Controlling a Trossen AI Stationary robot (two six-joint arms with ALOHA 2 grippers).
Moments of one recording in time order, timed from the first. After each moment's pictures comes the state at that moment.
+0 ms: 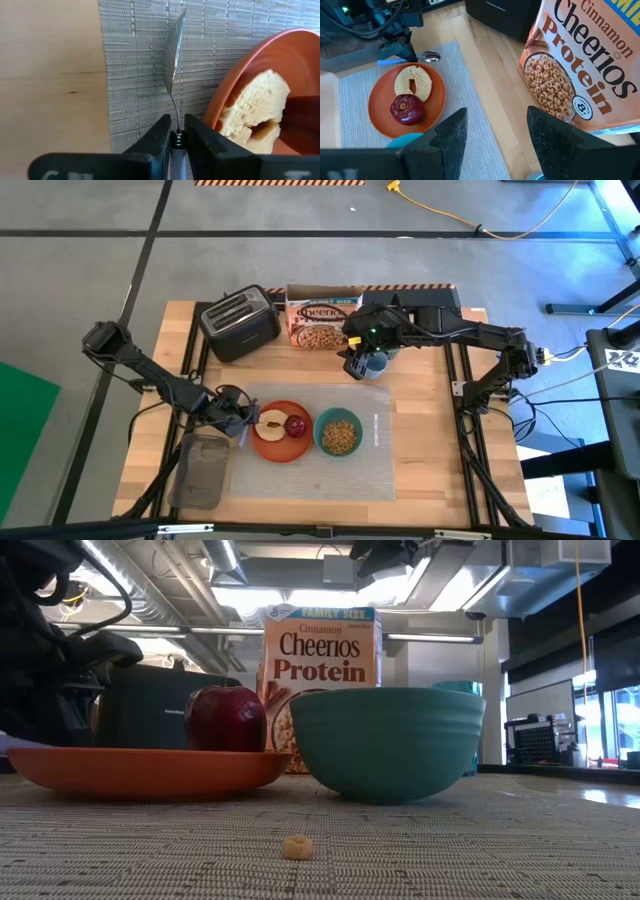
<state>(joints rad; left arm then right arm) -0.48 1.15 0.40 -0.41 -0.35 -2.01 -0.09 1.61 1.78 -0.97 0.10 0.23</state>
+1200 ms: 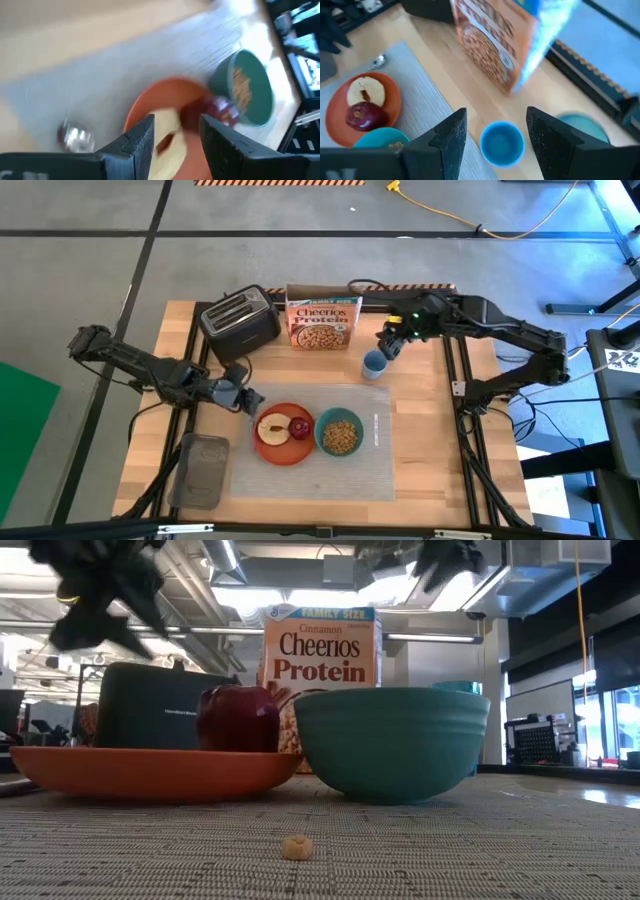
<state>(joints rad) -0.31 0.93 0.66 -0.59 -0.38 -1.35 -0.22 1.34 1.58 -1.09 0.18 0.38</state>
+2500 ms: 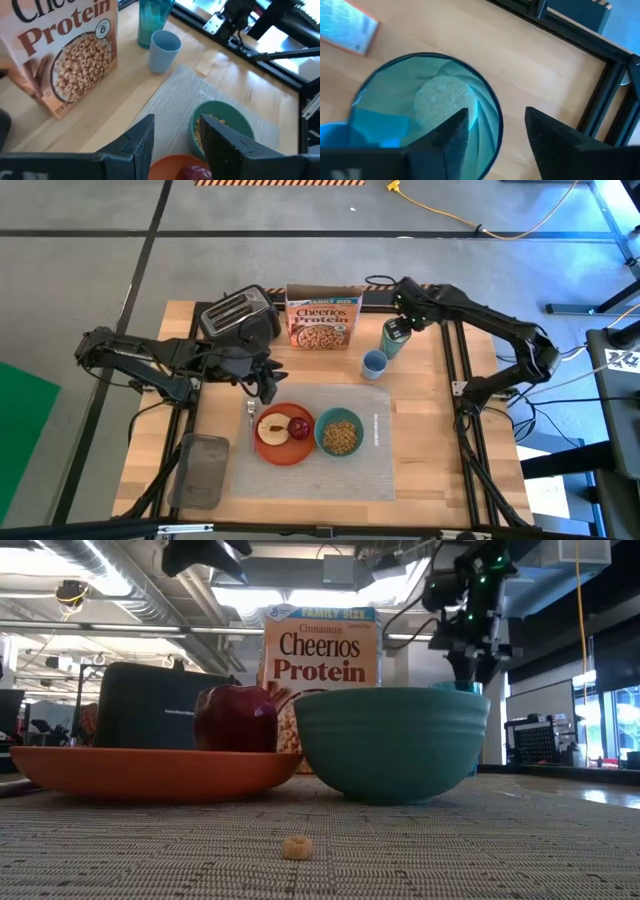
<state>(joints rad) -0.14 1.14 1.11 -0.62 -0.41 -0.64 -0.68 1.42 1.21 -1.05 0.18 0.41</state>
